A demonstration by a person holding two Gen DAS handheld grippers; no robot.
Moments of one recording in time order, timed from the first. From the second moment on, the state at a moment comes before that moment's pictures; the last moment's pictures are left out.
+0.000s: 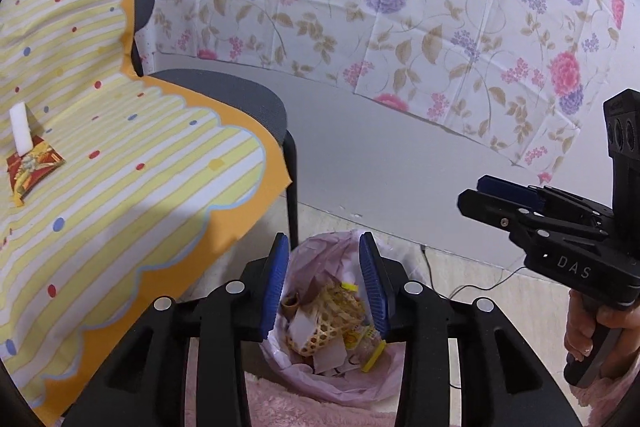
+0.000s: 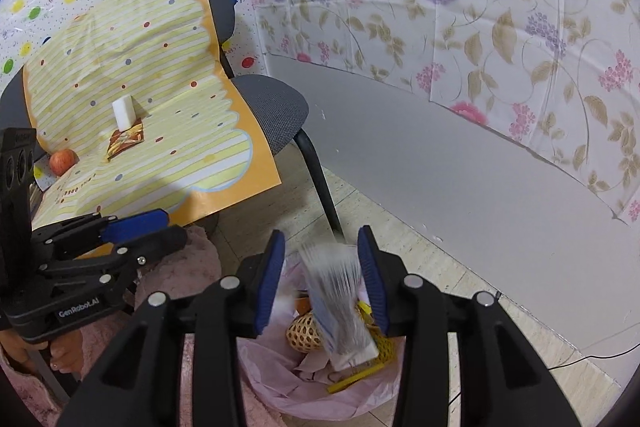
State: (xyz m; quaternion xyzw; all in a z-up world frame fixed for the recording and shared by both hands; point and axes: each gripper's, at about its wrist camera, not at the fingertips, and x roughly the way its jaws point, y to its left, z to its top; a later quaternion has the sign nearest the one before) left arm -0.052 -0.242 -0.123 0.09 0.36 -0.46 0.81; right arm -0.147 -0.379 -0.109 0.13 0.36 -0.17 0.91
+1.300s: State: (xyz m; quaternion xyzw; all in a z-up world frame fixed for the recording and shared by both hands) left arm 0.149 -0.070 -0.081 0.00 0.35 -0.15 0.93; right arm 0.086 -0.281 -0.075 0.07 0.34 0.02 0.94
